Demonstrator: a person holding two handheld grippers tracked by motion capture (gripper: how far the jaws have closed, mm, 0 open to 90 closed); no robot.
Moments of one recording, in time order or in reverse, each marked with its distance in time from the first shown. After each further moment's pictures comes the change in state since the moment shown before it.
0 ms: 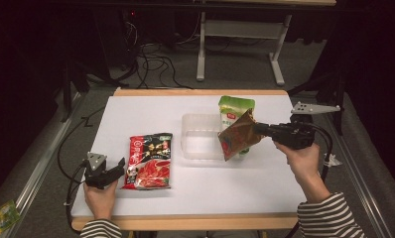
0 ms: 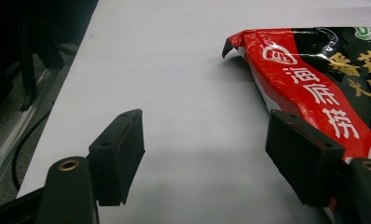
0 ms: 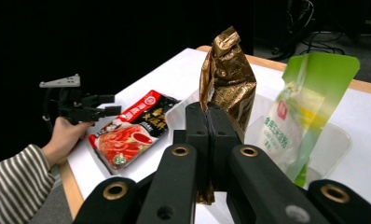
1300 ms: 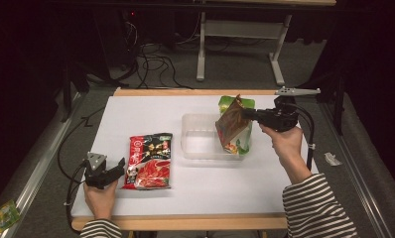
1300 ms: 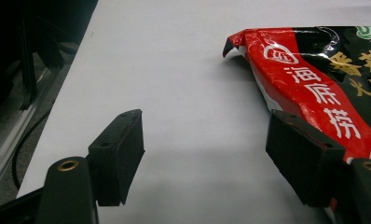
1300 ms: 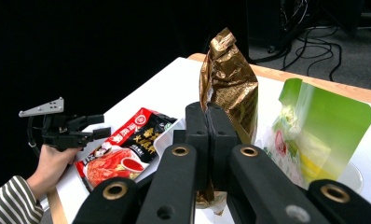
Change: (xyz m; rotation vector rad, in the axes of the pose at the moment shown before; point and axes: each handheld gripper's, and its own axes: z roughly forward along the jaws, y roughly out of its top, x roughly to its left) left arm 0.000 0.000 0.000 -0.001 0.001 -0.004; right arm -0.014 0.029 0.040 0.000 -0.016 0.053
